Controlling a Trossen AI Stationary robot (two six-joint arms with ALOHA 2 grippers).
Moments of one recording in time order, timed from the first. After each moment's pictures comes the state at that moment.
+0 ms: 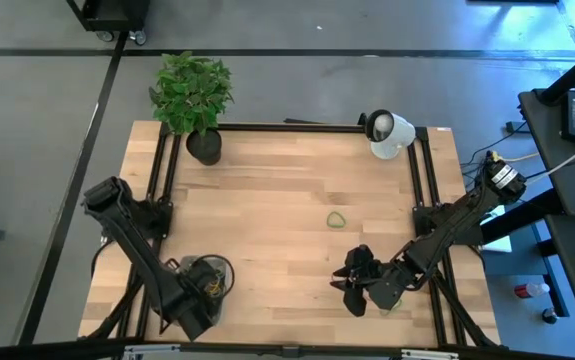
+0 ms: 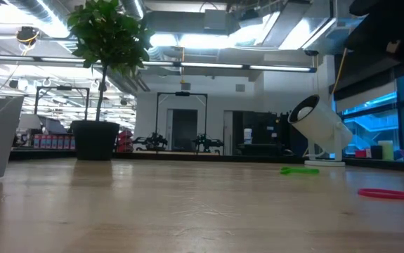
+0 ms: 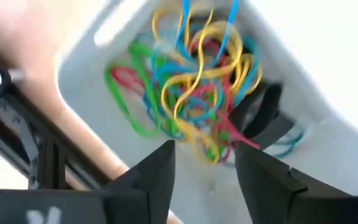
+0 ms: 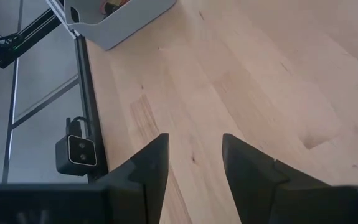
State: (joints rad) left arm -0.87 1.75 1.41 -1.33 -0.06 -1.72; right arm 0.74 1.49 0.91 -0.23 0.53 1.10
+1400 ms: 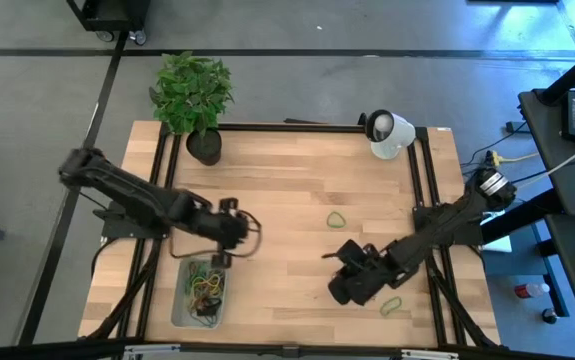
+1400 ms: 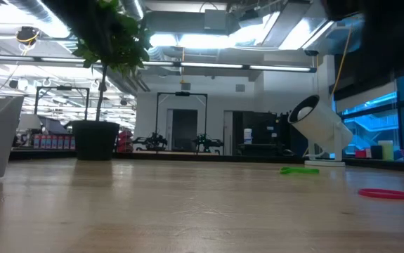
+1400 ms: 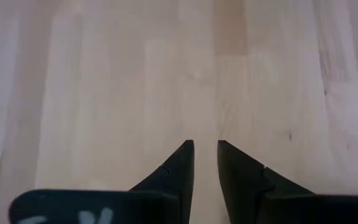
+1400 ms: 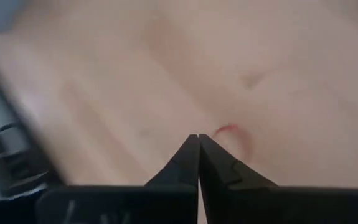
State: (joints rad) left arm -0.34 1.34 1.07 -0.78 -0.19 -0.30; right arm 0.63 1.61 1.11 -0.63 0.33 1.41
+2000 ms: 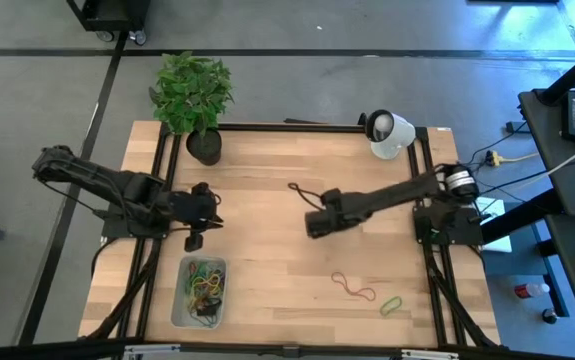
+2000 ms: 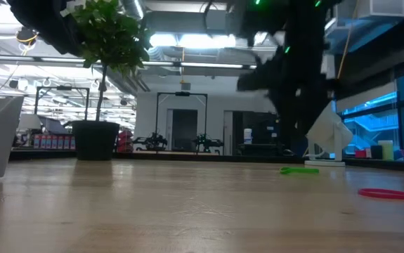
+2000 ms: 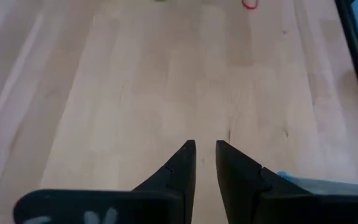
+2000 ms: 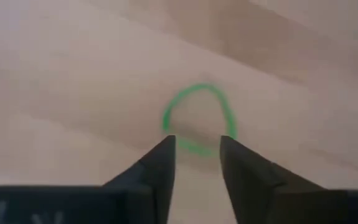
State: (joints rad) left arm -0.29 0.84 0.74 -0.71 -0.18 -0.36; right arm 0.16 1.83 1.28 -1.03 0.28 1.38
